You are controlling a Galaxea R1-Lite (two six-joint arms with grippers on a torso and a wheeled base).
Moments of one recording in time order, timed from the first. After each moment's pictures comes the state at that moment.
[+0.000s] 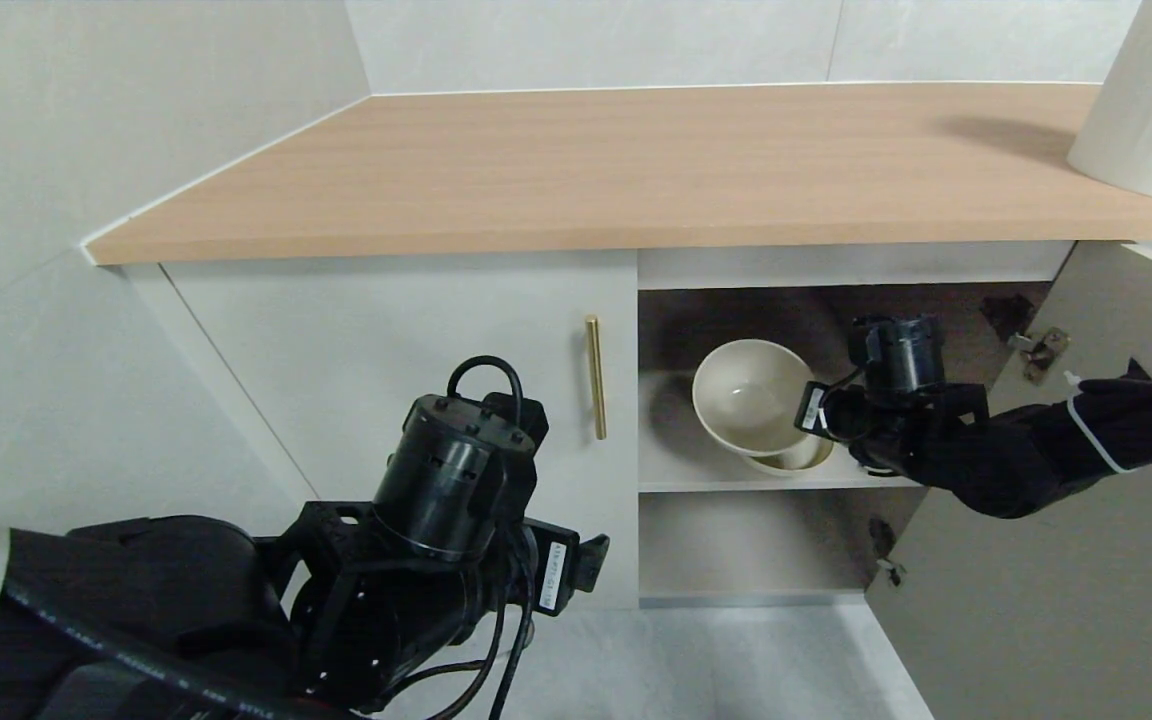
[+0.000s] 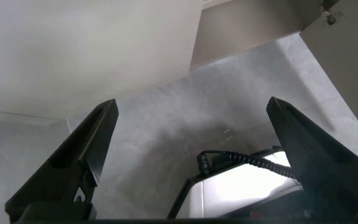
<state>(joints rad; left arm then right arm) -0.79 1.73 -0.83 -0.25 0.38 -0.28 0.37 2.05 -1.11 -0.51 -0.34 0.48</state>
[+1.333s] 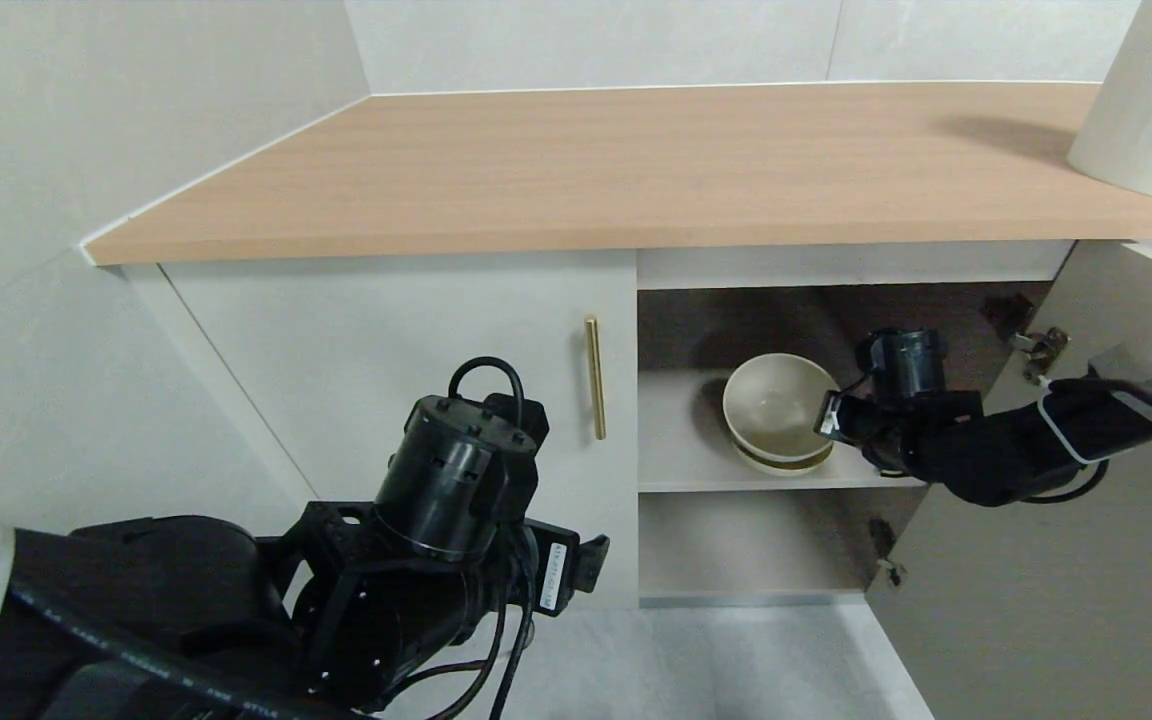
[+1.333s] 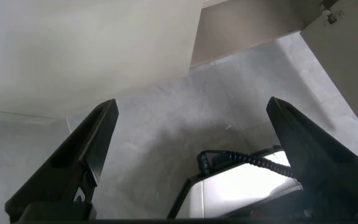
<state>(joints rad) -0.79 1.74 -0.83 -0.25 0.38 -0.28 0.29 2.15 -1.17 -0.50 -0.35 0.47</state>
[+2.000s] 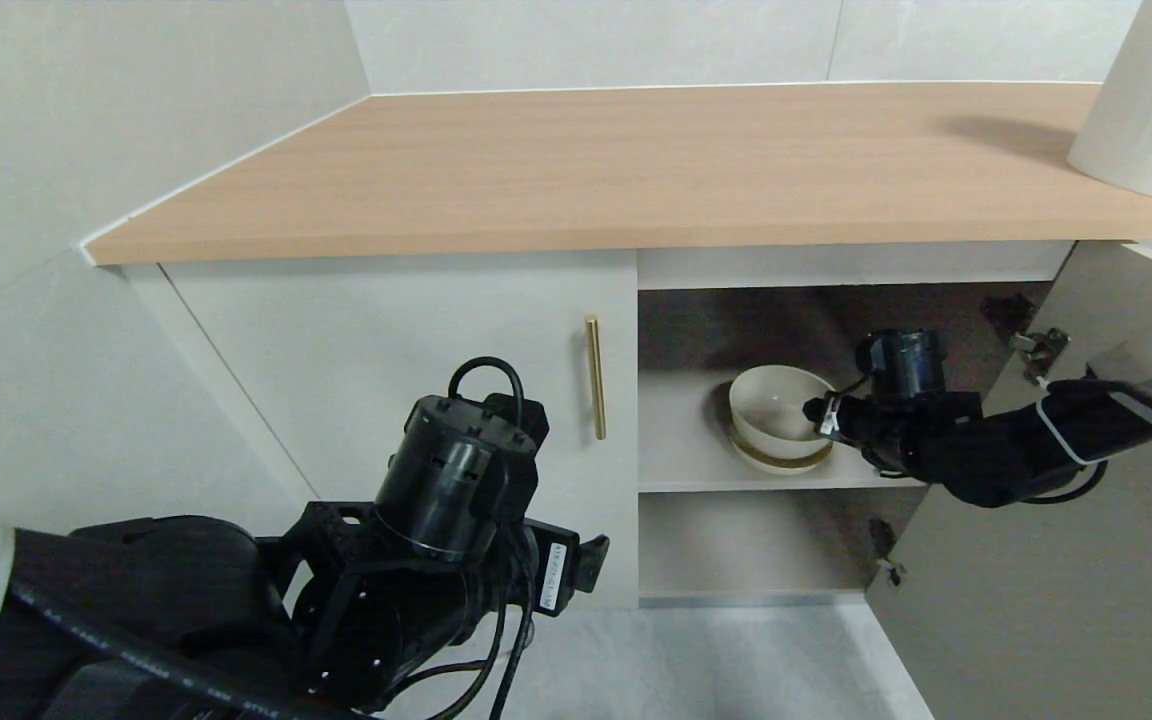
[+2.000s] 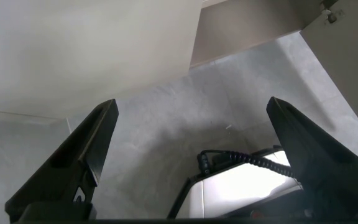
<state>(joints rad) -0.79 1.74 -0.83 -0.25 0.38 -0.28 0.29 2.15 -1.16 -0.51 -0.35 0.46</state>
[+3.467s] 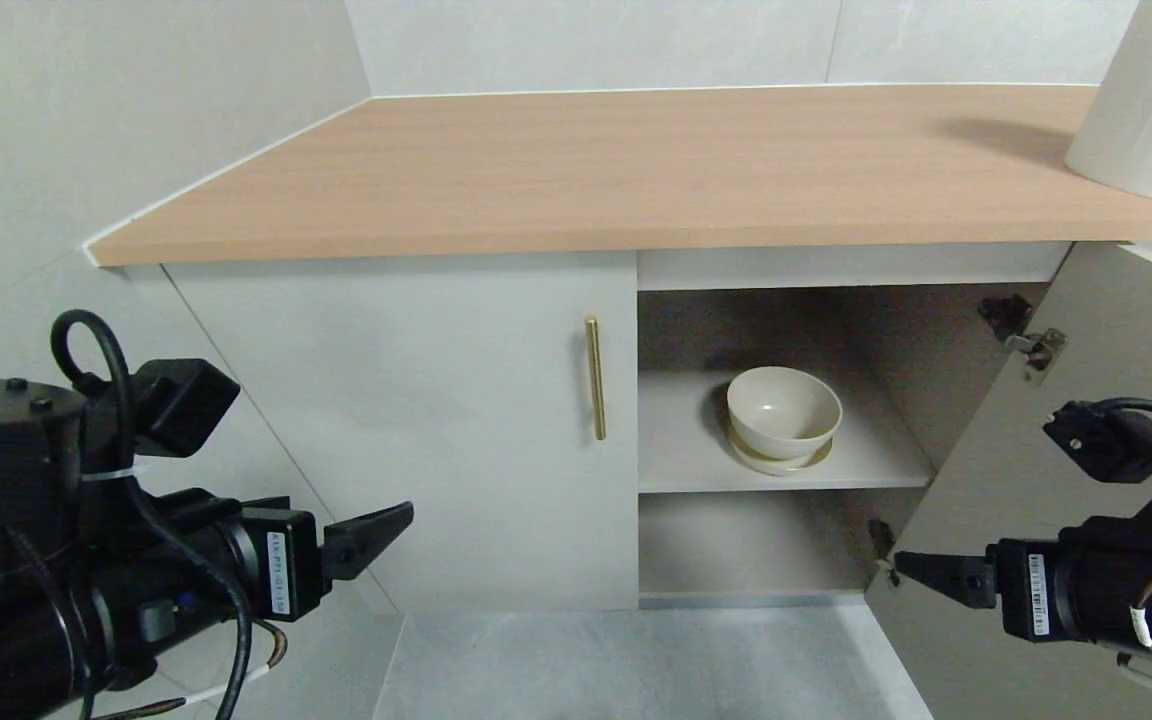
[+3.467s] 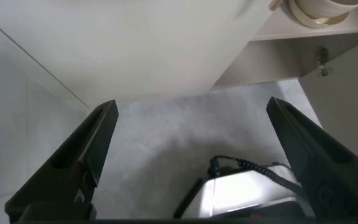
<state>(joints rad) -0.51 1.25 -0.61 -0.17 0.23 -0.27 0.54 1.30 -0.61 -0.04 -0.19 0.40</state>
